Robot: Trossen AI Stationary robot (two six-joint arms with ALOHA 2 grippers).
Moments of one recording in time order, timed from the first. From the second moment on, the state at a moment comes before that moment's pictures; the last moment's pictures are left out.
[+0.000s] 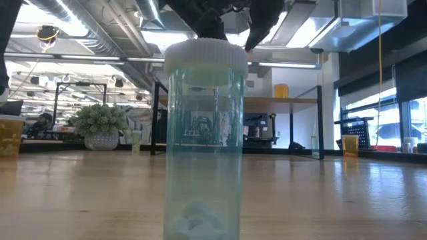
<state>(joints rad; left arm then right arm) 0.31 1.70 1.56 -0.43 0.04 0.43 -0.23 1.72 1.84 -1.15 0.14 -0.21</state>
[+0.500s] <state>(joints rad) 0.31 1.70 1.56 -0.43 0.01 0.42 -0.23 1.71 1.84 -1.15 0.14 -0.21</state>
